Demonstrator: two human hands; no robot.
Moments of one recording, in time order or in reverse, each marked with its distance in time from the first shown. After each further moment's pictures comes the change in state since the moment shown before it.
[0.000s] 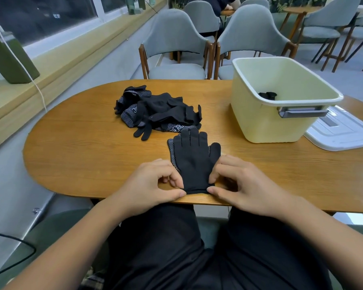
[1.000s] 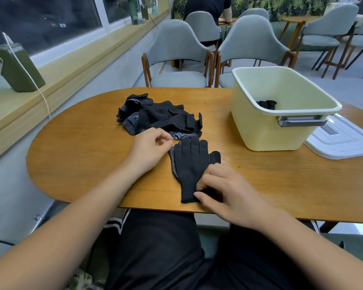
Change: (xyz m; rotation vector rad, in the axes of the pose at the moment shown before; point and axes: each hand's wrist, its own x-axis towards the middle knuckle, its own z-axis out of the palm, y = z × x) left_hand 0.093 -0.046 -0.025 0.138 0.403 -0.202; right_hand 0.014 -0.016 0.024 -0.052 0.107 -0.020
